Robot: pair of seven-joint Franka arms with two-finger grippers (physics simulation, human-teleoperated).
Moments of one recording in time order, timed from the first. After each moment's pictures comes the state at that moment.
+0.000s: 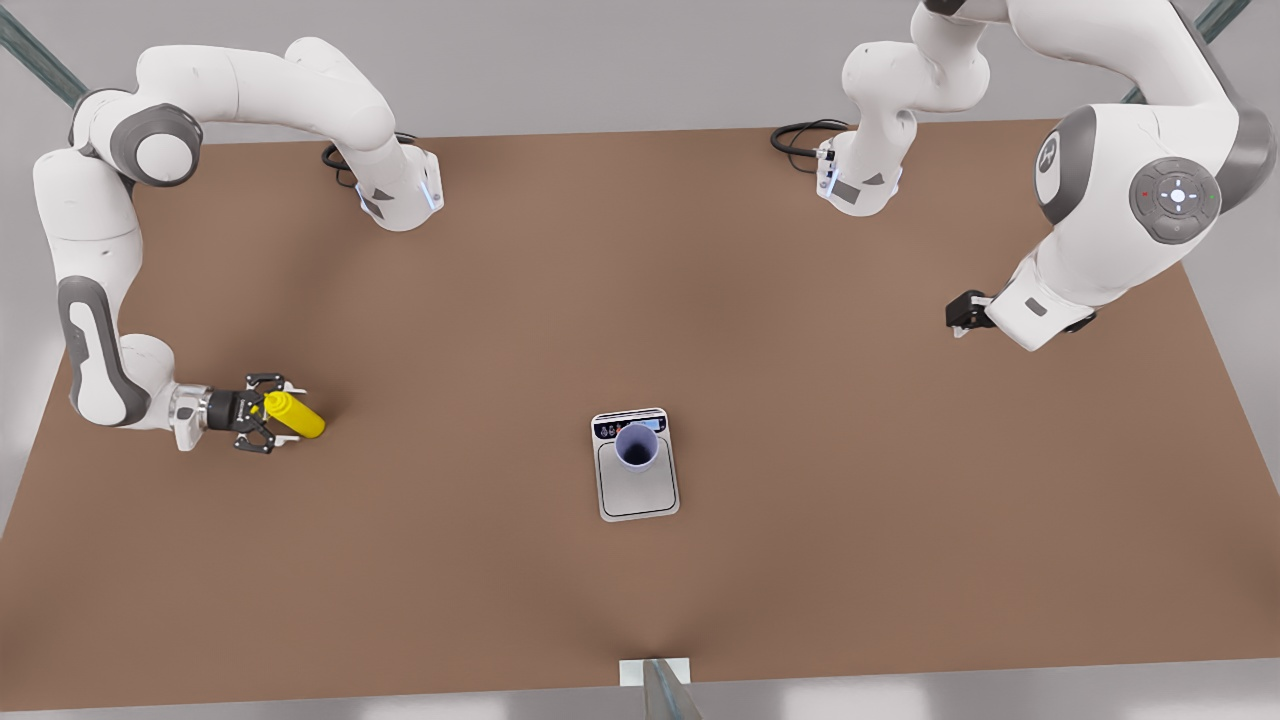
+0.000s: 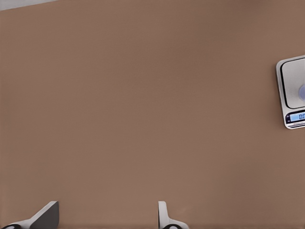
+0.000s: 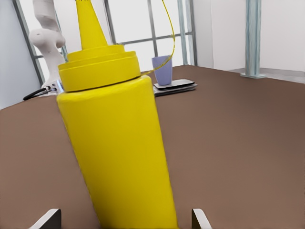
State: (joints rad) left arm -0.17 0.17 0.03 -1.37 0.07 1.43 -0.02; right arm -0.89 0.91 0.31 -1.68 0.70 1.64 -2.40
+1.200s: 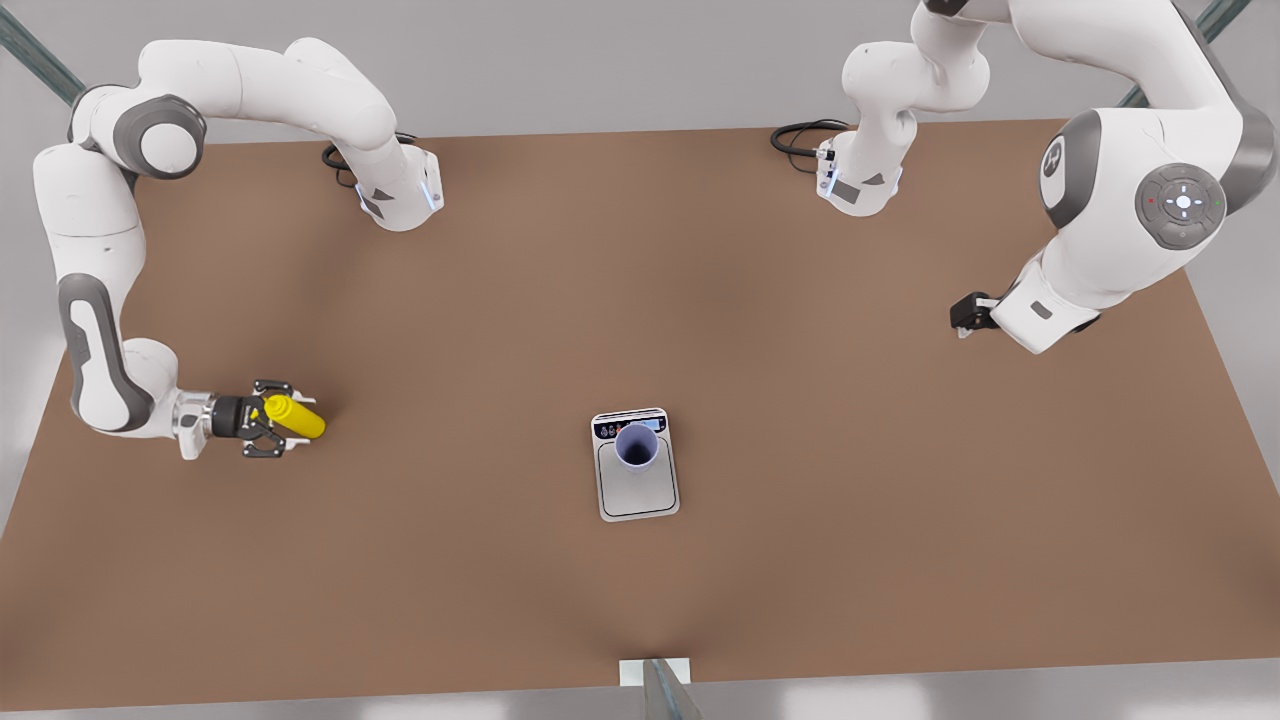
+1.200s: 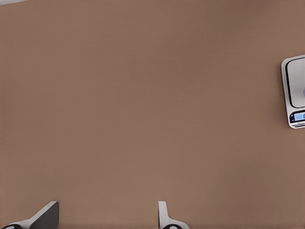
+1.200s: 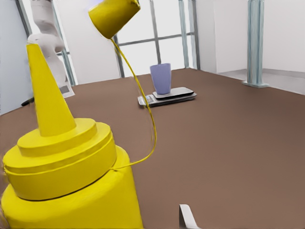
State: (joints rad) left arm -0.17 0.17 0.04 -1.38 0.07 1.43 -0.02; right arm -0.86 0.86 0.35 -1.70 0.73 1.66 -2.35
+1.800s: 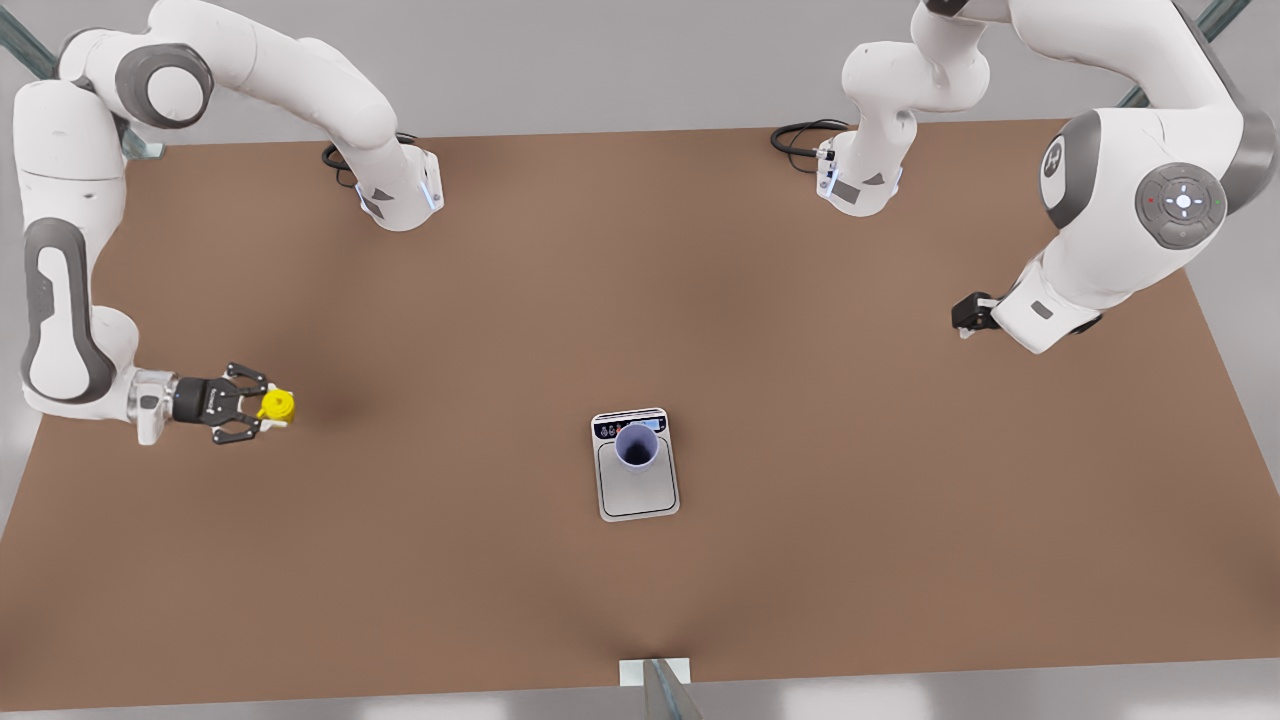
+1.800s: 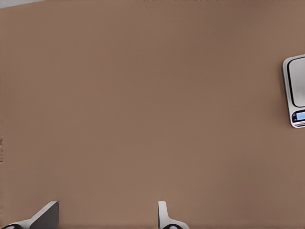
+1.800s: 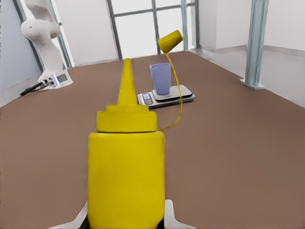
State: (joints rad) left arm -0.17 0.17 0.04 -1.38 0.07 1.43 0.00; right arm -0.83 0.57 0.36 -1.80 0.73 1.66 -2.24
